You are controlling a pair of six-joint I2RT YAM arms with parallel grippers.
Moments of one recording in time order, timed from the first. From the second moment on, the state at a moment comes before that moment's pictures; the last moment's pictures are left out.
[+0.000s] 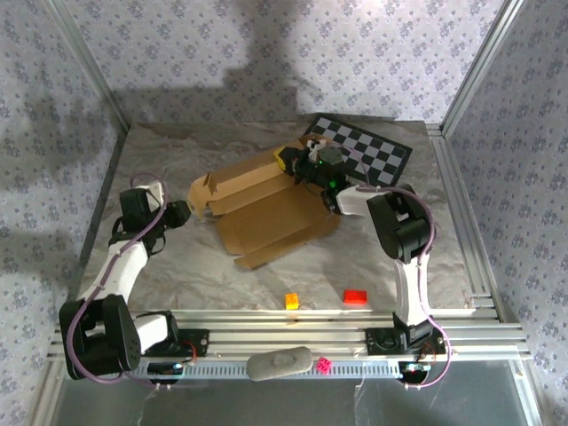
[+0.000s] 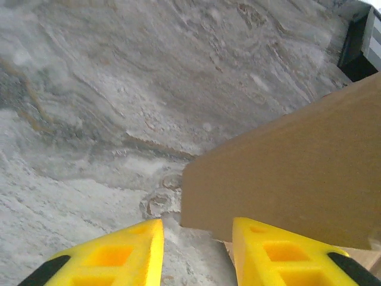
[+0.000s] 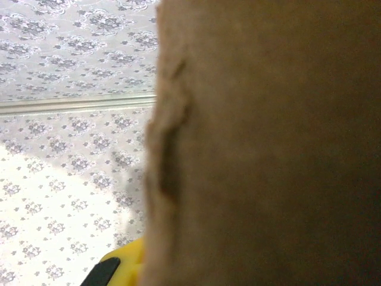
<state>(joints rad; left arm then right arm) 0.12 1.14 0.62 -0.16 0.36 -0.29 0.46 2.08 1.24 0.84 -0.49 1.57</state>
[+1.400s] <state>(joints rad) -0.01 1.26 0.61 0.00 0.40 -0.04 0.42 2.24 1.35 0.93 -0.65 1.58</state>
